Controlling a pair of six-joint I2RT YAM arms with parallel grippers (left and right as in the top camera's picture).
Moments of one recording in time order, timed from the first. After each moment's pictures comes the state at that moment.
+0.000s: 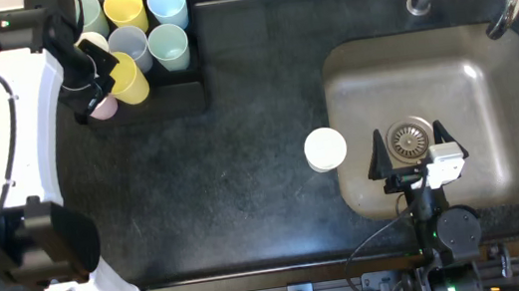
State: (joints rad) left arm 0.01 1.90 1.86 -1.35 -0.01 -0.91; right arm 0.08 0.01 0.02 -0.02 0.03 0.07
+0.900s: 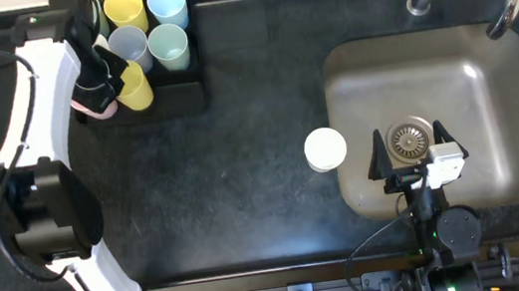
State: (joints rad) left arm 0.01 2.03 1.80 -1.24 -0.06 -0.94; right arm 0.08 0.01 0.02 -0.02 0.03 0.07
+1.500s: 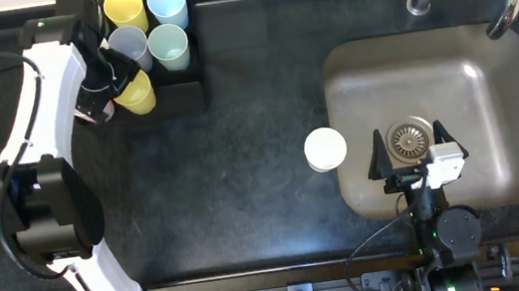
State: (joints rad) left arm -0.01 2.03 1.77 -1.19 -0.06 -0.95; right arm 0.08 0.01 0.02 -0.02 0.03 0.07
